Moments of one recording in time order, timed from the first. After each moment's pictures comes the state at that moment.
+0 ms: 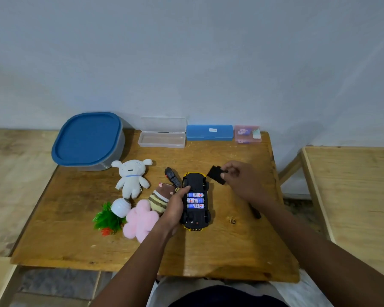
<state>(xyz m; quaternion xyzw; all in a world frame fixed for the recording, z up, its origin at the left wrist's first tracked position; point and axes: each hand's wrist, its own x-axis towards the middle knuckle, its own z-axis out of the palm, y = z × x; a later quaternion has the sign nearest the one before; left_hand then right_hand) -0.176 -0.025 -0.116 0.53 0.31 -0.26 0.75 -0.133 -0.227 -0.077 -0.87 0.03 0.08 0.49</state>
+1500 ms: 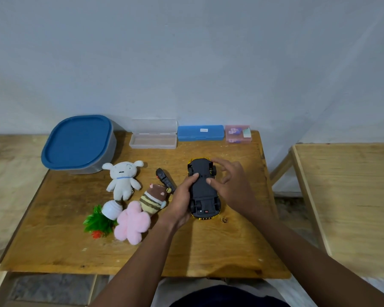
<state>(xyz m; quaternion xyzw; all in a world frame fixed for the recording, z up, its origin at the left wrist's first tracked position) -0.164 -0.068 -0.096 0.51 0.19 -0.26 0.80 -0.157 -0.228 -0.078 -0.87 0.00 0.00 0.50</state>
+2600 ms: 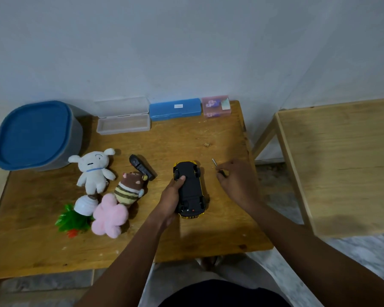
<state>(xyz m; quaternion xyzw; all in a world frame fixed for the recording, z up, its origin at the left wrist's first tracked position) -0.180 -0.084 -0.157 0.57 0.28 -0.30 0.72 -0.177 -0.293 -0.158 -0.96 0.07 0.00 0.29</state>
